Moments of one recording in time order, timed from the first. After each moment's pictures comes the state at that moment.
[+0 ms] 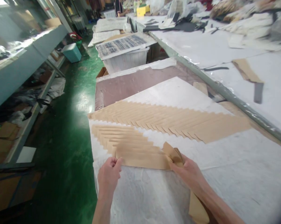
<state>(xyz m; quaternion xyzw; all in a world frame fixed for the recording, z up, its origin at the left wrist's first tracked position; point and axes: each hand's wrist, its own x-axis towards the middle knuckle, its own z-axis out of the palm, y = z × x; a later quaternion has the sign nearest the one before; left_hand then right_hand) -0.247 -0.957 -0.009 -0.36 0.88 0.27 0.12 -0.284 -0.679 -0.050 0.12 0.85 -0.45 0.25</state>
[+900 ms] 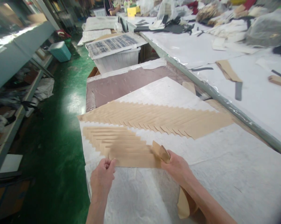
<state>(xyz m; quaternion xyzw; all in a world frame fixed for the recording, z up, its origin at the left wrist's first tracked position) -0.248 -0.954 -0.004 -0.34 0.90 0.21 0.15 -0.292 -0.688 -0.033 0.07 0.91 -0.28 0.28</state>
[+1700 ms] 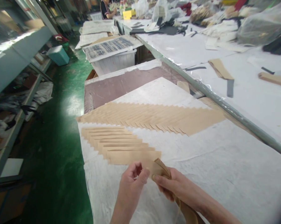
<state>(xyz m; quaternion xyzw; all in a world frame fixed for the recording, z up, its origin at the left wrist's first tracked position) -0.227 -0.848 0.025 -0.24 0.70 0.64 0.20 -0.248 -0.676 0.022 0.06 0.61 -0.63 0.47</state>
